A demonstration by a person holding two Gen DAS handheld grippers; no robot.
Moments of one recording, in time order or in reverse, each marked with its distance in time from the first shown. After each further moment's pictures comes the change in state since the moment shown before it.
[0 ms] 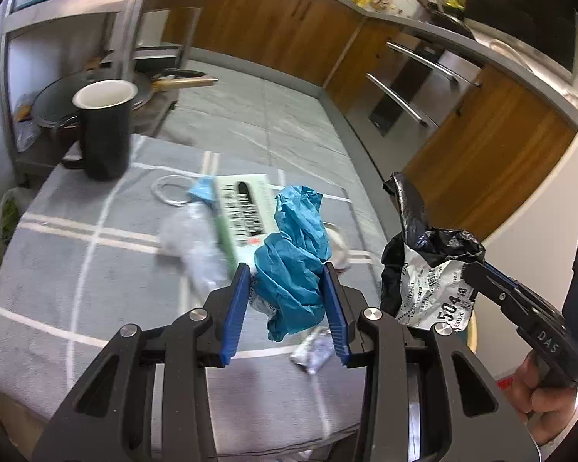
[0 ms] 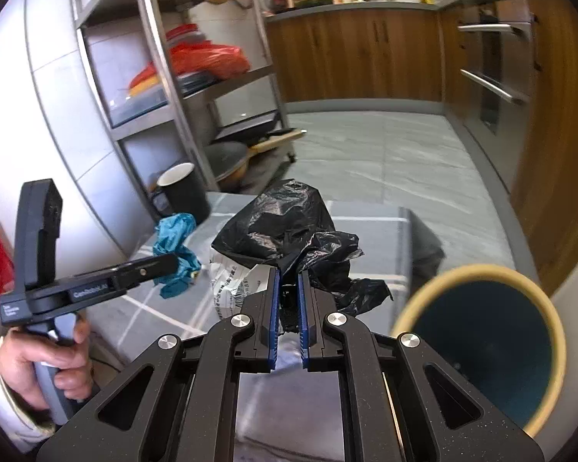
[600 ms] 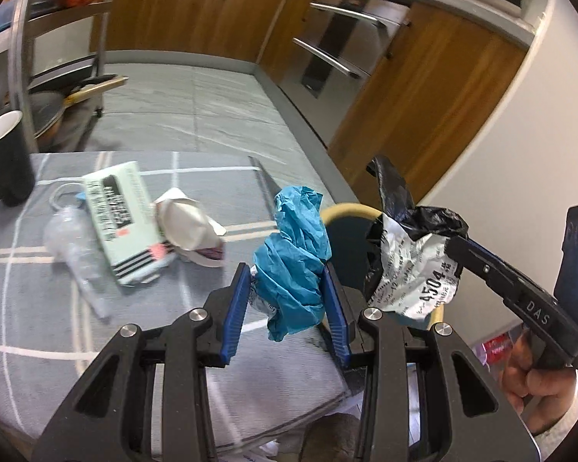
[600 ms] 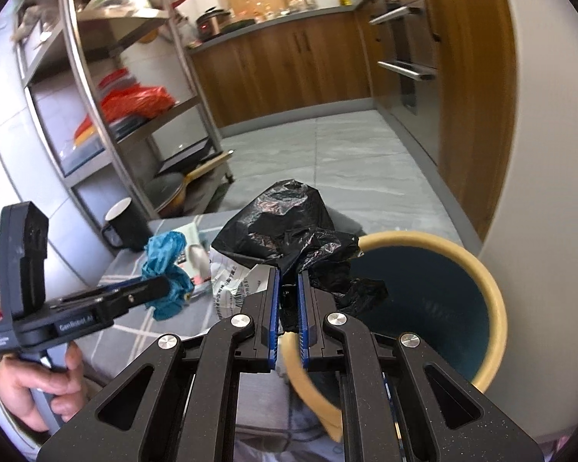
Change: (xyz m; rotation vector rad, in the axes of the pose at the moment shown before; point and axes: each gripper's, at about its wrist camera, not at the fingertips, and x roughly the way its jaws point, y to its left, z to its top) left arm 0.038 -0.110 -0.024 0.189 0.090 -0.122; right arm -0.056 -0.083 -0.037 0.189 -0.079 -0.144
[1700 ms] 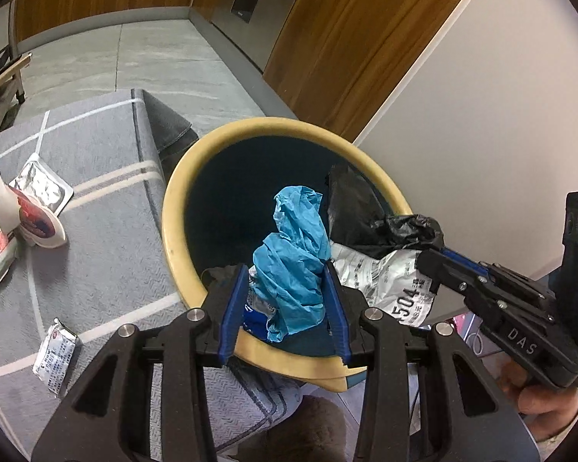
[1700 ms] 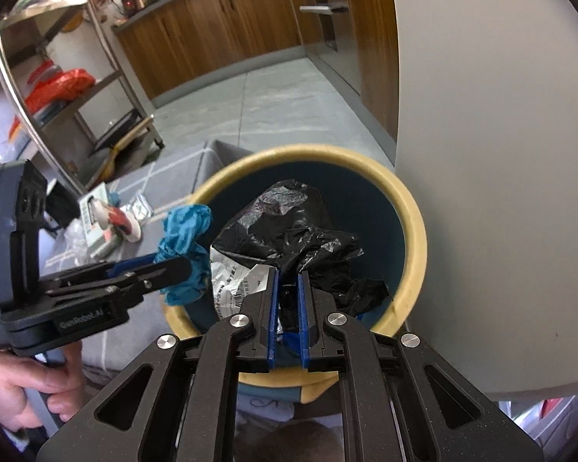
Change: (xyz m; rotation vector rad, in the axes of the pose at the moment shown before) left arm 0.125 -0.086 -0.023 0.124 0.236 -0.109; right arm 0.015 -0.083 -0.053 0.141 0.182 -0.178
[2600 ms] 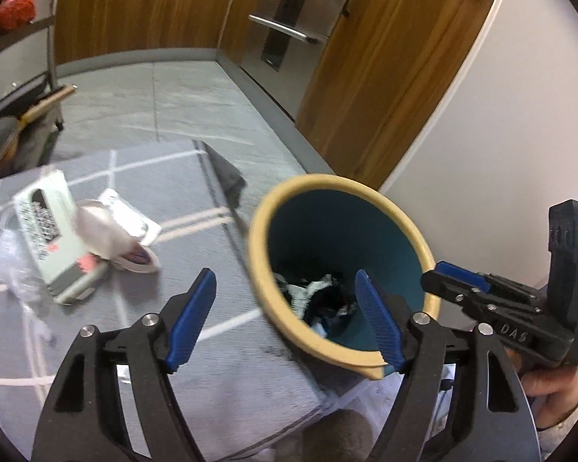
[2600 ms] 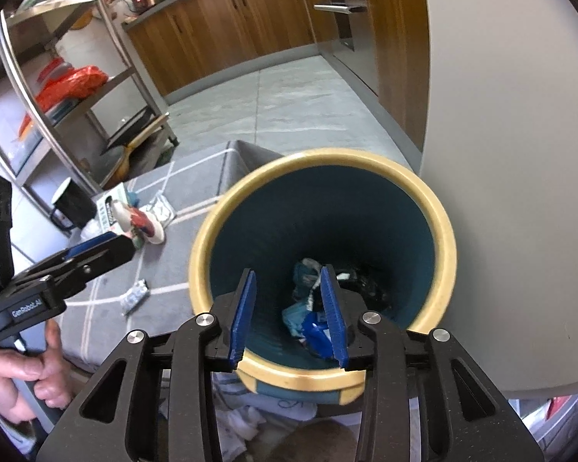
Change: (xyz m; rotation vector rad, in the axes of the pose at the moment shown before) left arm -0.087 0.033 -0.008 0.003 -0.170 0.104; right arm -0.006 0.021 0.010 -0.013 -0.001 0.054
